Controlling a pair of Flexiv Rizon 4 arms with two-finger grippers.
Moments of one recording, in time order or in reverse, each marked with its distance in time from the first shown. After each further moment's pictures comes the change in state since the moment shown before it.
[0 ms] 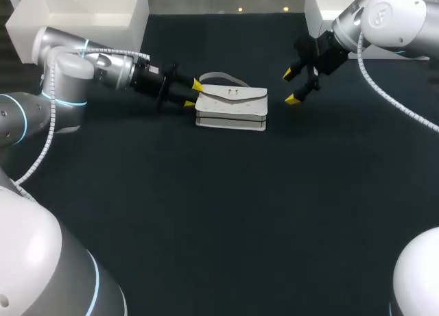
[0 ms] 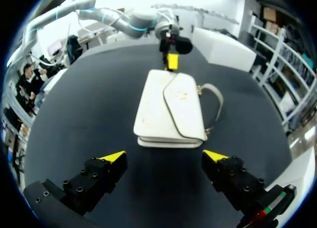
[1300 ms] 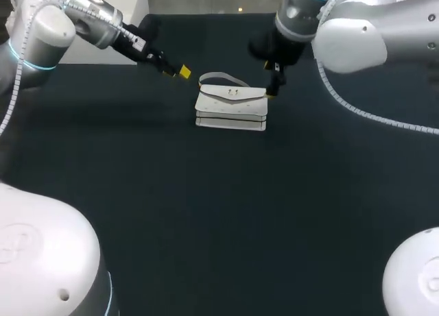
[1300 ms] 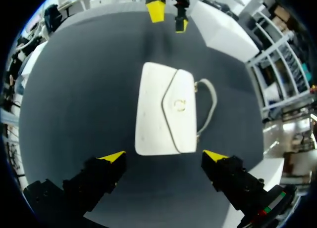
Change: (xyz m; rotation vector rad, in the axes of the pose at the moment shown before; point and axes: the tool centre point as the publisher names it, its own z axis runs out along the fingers) left arm 0.056 0.018 -0.074 -0.071 -0.358 0.887; right arm 0.017 0.069 -0.004 0.406 -0.202 -0.048
